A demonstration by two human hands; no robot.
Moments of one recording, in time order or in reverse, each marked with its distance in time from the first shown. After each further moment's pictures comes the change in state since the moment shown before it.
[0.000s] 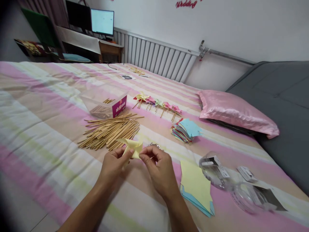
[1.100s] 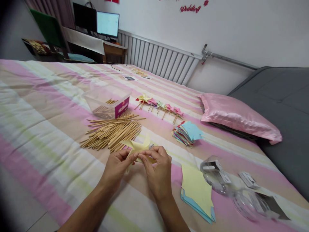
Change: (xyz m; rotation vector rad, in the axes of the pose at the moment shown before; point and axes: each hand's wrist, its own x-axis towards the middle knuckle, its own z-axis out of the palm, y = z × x) left_hand 0.001 -0.002 -0.001 -0.049 -0.179 0.065; right_hand 0.000 0.015 0.017 -0.248 0.208 -0.052
